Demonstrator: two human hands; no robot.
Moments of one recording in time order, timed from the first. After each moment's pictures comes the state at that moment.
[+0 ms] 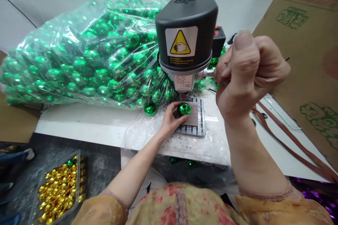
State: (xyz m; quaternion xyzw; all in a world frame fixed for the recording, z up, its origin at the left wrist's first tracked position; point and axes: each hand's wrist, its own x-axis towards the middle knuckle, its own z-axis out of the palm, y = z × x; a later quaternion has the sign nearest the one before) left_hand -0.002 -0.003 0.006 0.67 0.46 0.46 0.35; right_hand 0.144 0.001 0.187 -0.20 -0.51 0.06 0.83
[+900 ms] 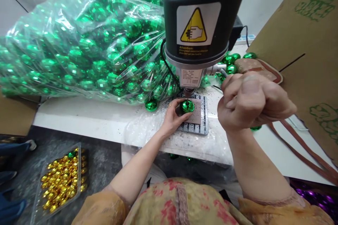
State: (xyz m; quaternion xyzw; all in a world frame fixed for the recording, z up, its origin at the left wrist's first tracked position) left_hand -0.004 -0.002 -0.001 0.68 0.44 0.47 0.35; right_hand 0.147 -0.009 0.140 -0.21 -0.53 -0.01 0.82
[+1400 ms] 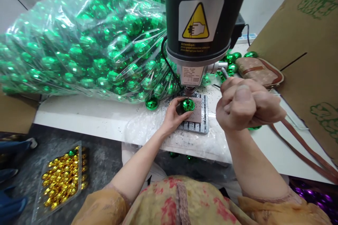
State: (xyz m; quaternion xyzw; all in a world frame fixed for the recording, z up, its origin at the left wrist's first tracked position) left_hand -0.003 -0.003 0.002 0.68 0.44 0.47 0.34; right_hand 0.152 0.002 0.122 -0.13 -0.56 -0.04 0.82
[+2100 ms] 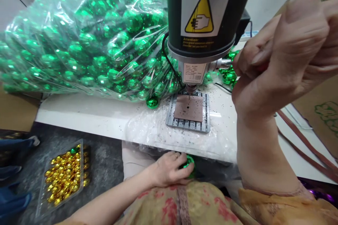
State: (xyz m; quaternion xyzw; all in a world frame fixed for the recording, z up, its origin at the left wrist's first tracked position) left_hand -0.048 -0.146 -0.008 0.94 0.24 0.24 0.03; right_hand 0.134 -0.004 0.195 -0.24 -0.47 0.03 0.85
